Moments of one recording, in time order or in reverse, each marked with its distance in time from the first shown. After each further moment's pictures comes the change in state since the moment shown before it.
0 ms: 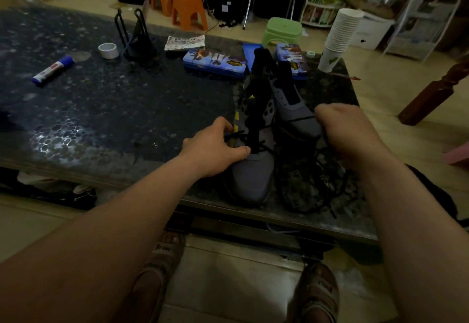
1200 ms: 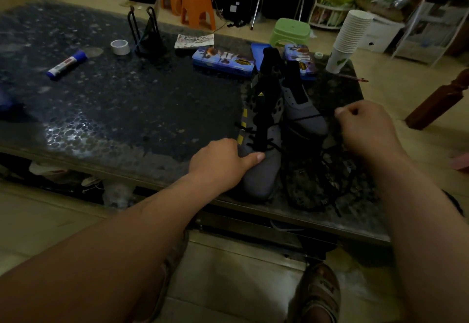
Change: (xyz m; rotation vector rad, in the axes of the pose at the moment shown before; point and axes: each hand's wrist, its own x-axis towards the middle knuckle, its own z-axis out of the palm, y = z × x) left_hand -0.037 0.010 0.023 0.138 0.117 -0.026; right_hand 0.000 0.011 -0.008 -0.161 0.141 0.030
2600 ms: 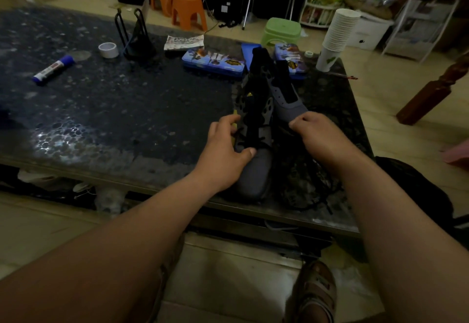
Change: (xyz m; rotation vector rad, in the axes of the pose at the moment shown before) left_hand 0.012 0.008 0.017 -0.551 0.132 0.147; right_hand -0.011 -0.015 0.032 0.262 -0.308 -0.029
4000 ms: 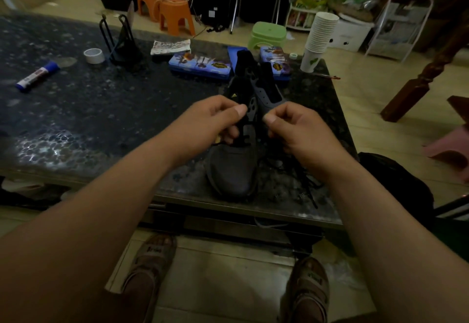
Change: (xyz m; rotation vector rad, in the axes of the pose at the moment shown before) left_hand 0.015 0.056 -0.053 -0.237 -0.310 0.030; right_hand -0.035 -0.010 -0.002 0.289 -0.032 -0.207
